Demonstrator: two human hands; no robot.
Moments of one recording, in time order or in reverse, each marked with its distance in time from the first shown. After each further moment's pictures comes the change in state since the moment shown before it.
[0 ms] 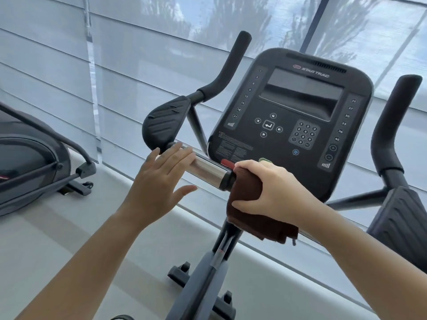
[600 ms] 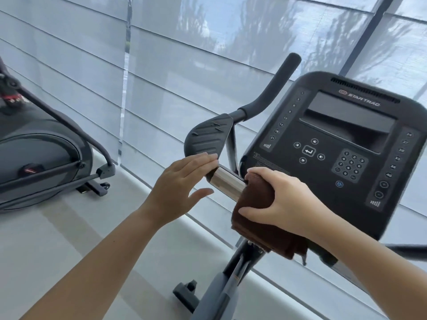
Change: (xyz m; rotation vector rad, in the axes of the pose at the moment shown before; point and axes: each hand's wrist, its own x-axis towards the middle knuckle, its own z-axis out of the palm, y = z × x) left_hand 0.003 -0.068 0.013 -0.237 0.077 -0.016; right_hand 0.065 -0.042 0.020 0.011 0.008 -0.047
